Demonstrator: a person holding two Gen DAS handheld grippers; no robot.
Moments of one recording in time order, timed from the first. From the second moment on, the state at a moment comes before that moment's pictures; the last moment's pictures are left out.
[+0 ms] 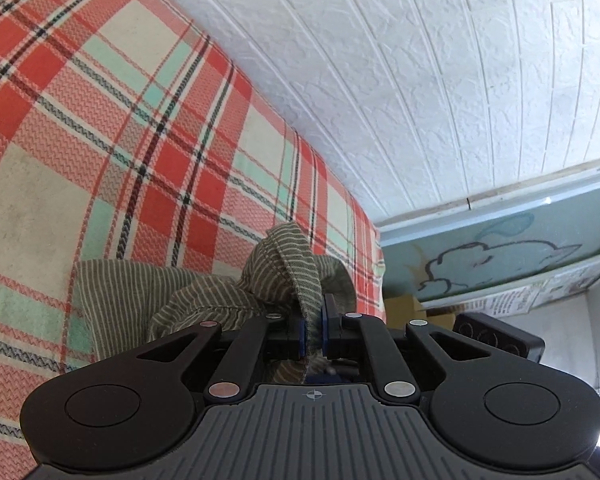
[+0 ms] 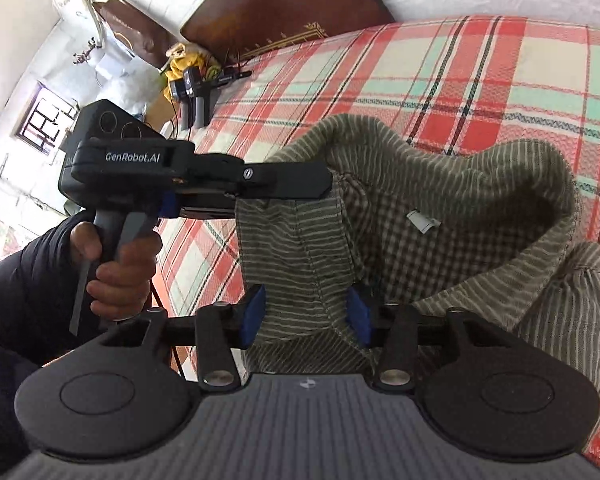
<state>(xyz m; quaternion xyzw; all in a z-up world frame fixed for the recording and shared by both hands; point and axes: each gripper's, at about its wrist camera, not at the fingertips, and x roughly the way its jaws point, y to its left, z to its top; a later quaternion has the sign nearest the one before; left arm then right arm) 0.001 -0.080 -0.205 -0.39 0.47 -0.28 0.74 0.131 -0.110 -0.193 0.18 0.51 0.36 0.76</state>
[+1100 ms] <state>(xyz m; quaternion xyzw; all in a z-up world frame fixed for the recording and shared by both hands) 0.008 -0.158 -0.139 -0.04 0.53 -0.22 0.82 0.103 -0.117 -0.195 0.20 0.49 0.28 0.80</state>
